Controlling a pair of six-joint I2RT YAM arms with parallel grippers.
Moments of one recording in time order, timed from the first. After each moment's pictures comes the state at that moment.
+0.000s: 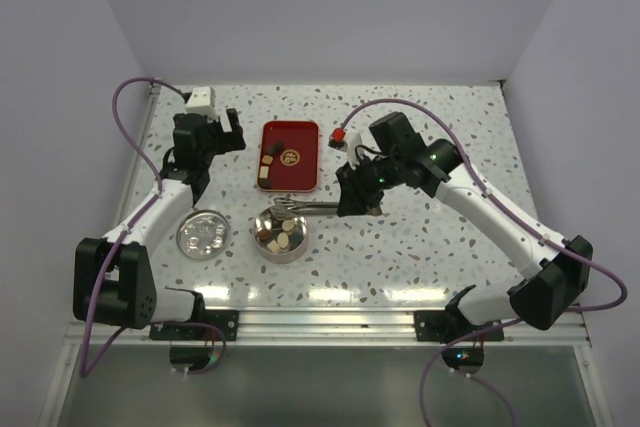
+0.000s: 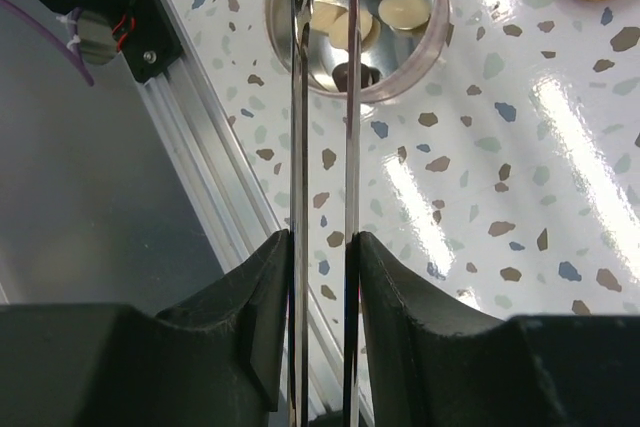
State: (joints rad) left arm -0.13 1.35 0.86 0.16 -0.10 -0.18; right arm 0.67 1.39 1.37 -0.90 -0.54 -0.04
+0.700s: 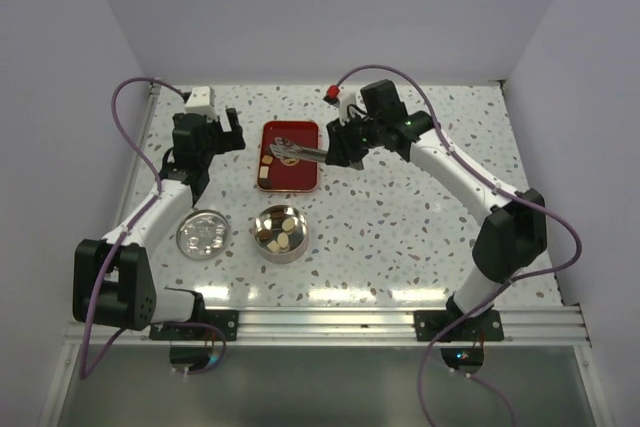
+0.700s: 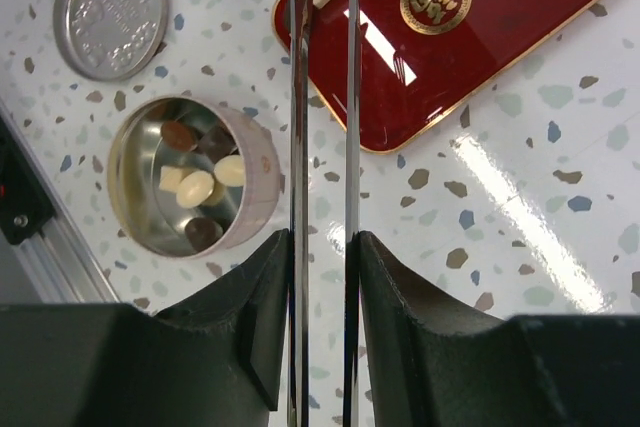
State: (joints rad) left arm -0.13 1.34 0.86 0.16 -0.10 -0.18; right arm 0.55 1.66 1.52 -0.62 -0.44 -0.04
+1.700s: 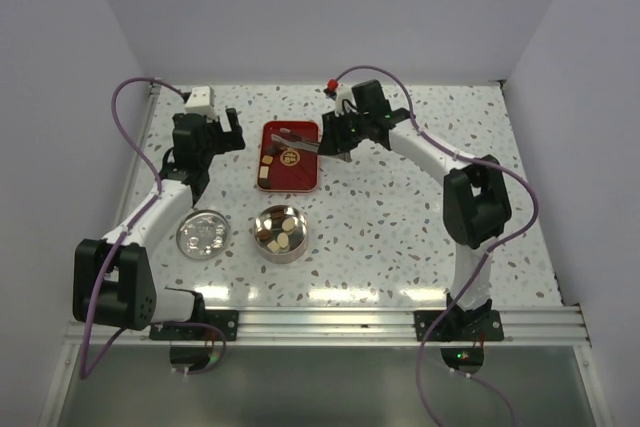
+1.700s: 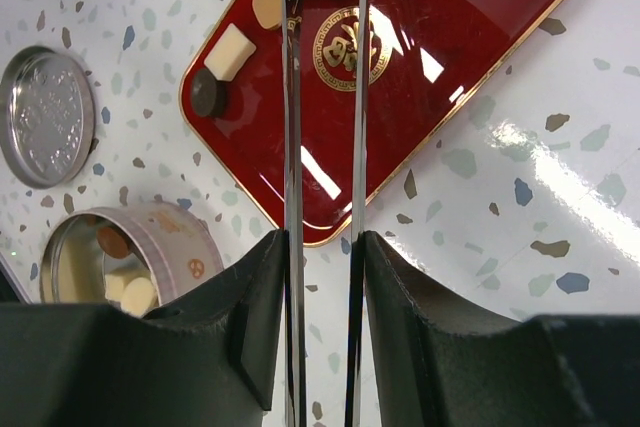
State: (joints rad) left arm -0.13 1.34 0.86 0.16 -0.11 -0.18; right arm 0.48 1.97 1.60 -0.40 -0.45 0.11
